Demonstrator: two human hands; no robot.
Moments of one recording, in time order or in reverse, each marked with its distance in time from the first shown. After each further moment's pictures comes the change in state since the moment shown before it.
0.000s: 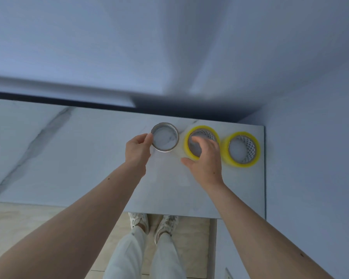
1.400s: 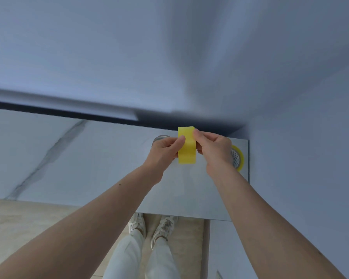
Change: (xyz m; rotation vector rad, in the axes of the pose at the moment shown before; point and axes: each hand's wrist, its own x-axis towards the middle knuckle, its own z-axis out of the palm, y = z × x) left_hand -0.105 0.064 0.010 0.048 -0.485 0.162; right_hand 0.011 -0.085 -0.091 0.728 0.101 0.443
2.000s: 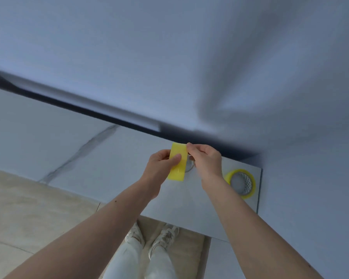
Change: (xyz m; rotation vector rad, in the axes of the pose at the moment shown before) left_hand -0.044 0.016 -0.056 -0.143 0.184 -0.008; right_hand -0.036 -0.024 0.056 -0.183 -0.205 -0.052
